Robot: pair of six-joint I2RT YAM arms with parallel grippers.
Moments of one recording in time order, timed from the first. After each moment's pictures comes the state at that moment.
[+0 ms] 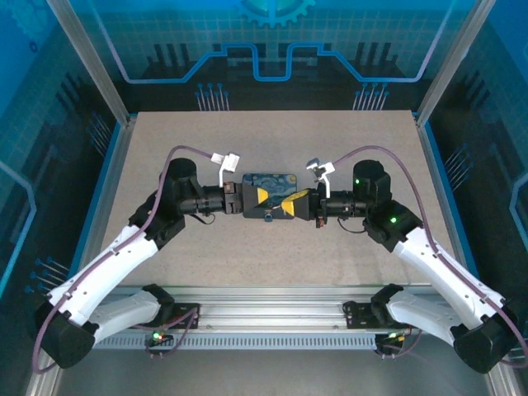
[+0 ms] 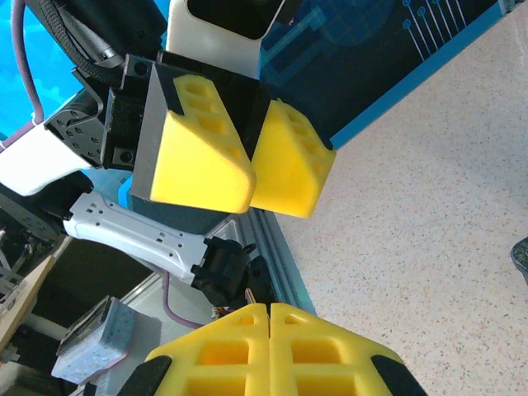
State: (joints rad) left arm -0.54 1.02 0.93 -0.11 0.74 -0.85; right arm 0.55 0.98 0.91 -0.20 -0.84 0.45
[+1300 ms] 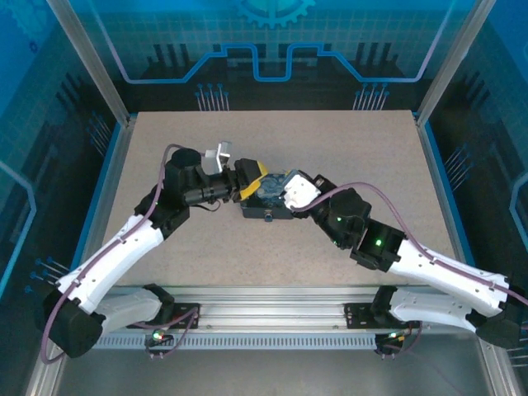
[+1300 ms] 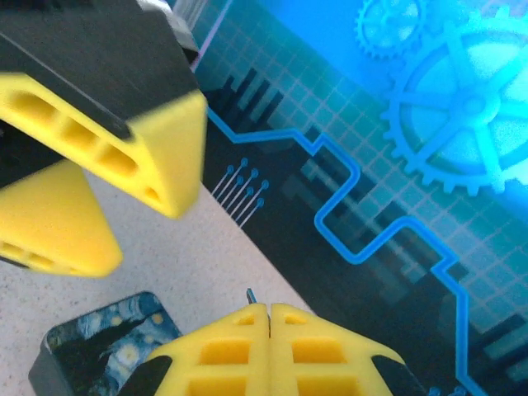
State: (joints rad) left arm -0.51 1.12 1.00 -0.13 0.57 -1.21; right arm 1.03 0.98 0.91 0.01 0.48 -0.60
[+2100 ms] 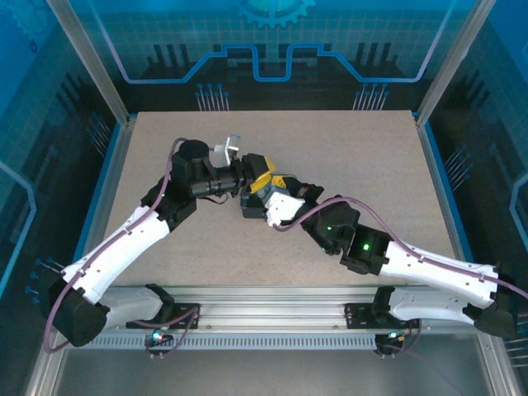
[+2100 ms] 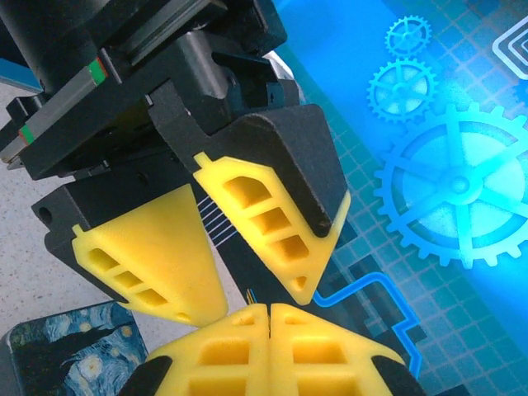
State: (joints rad) left arm -0.55 1.19 1.09 -0.12 0.59 -1.30; right arm 1.11 1.04 0.90 0.11 0.53 -0.84
